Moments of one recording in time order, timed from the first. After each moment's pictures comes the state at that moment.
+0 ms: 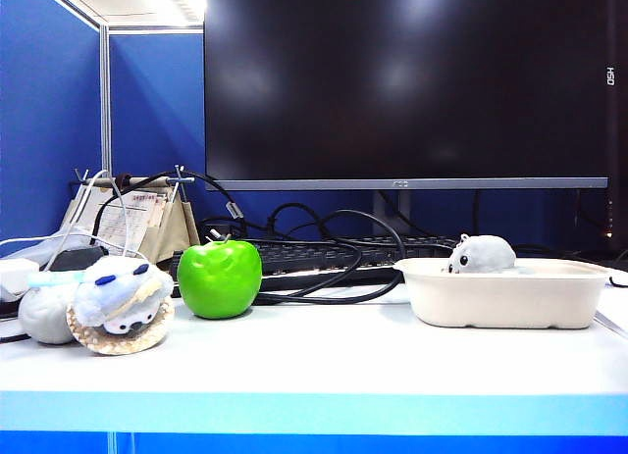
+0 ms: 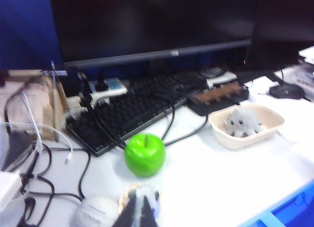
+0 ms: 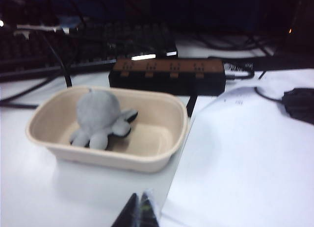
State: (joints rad) left arm -0.15 0.02 0.56 -0.64 0.38 0.05; right arm 0.36 0.07 0.11 -0.23 0.21 0.08
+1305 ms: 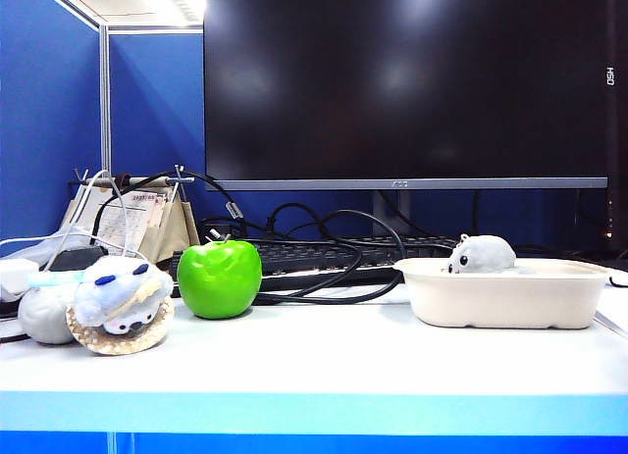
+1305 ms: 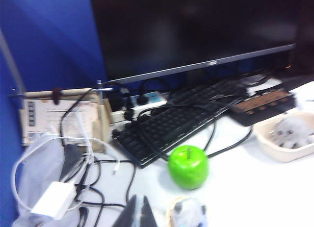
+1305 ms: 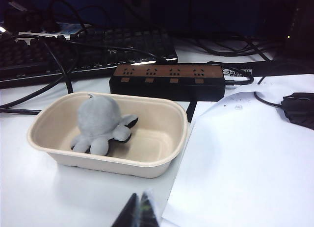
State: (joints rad) left arm -0.15 0.01 0.55 -0.58 0.24 0.14; right arm 0.36 0.07 0.11 -0.23 0.21 0.08
